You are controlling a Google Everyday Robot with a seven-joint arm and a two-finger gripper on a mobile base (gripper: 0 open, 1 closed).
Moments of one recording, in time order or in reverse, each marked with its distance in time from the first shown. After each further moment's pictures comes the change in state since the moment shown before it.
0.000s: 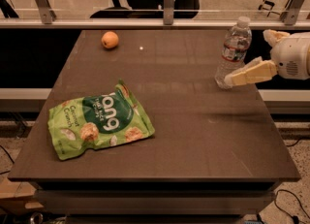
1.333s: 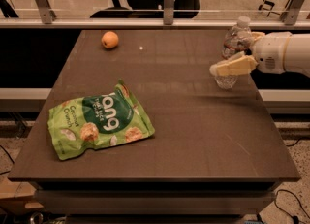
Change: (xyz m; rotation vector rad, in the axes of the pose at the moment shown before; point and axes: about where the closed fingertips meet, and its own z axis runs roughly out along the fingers) arm -0.005 -0.009 0.059 -0.107 -0.115 0.010
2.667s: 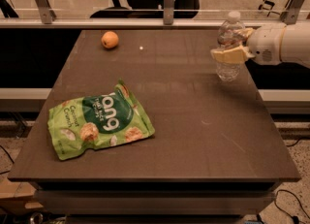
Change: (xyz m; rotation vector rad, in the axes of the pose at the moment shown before) arm -0.018 -0.001 0.011 -0.055 -0.010 -0.062
